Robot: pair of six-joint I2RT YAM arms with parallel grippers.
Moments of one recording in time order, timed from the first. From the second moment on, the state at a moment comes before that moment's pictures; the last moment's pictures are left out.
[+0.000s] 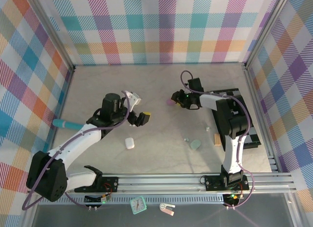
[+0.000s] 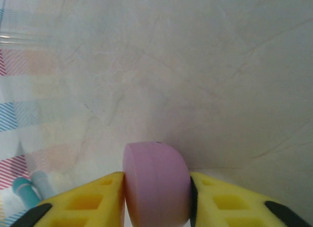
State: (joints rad) left arm -0.44 1.21 0.78 -0.10 0.38 0.12; right arm 0.31 2.04 1.25 -0.07 -0.48 0.80
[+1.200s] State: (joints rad) left arm -0.54 1.57 1.04 -1.02 -0.09 -0.89; right arm 0.36 1.65 1.12 -0.33 -0.37 0.51
